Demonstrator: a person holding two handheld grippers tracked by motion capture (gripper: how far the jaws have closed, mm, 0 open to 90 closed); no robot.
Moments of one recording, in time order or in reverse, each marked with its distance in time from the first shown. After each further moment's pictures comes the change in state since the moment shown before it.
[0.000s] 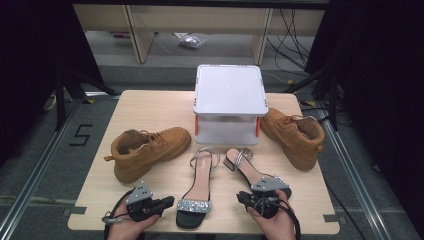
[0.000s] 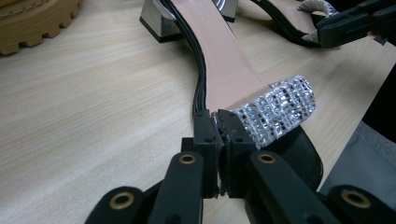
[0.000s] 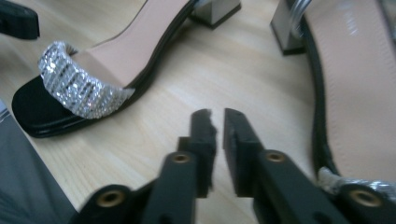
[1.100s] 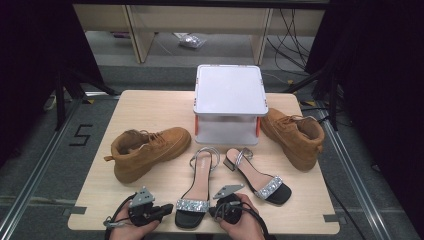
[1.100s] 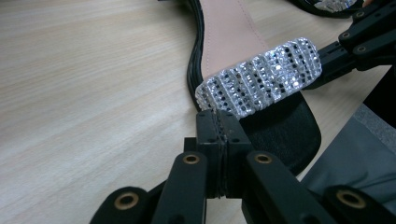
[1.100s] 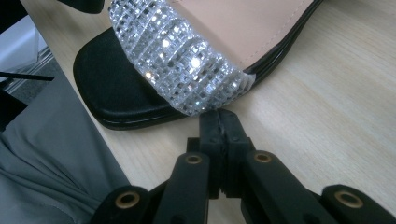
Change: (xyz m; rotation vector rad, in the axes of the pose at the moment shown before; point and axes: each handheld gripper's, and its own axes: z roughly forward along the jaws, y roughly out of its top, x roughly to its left) left arm -0.006 -0.011 0.000 0.087 0.040 -0.039; right arm 0.064 0.015 0.057 0.231 0.136 -0.085
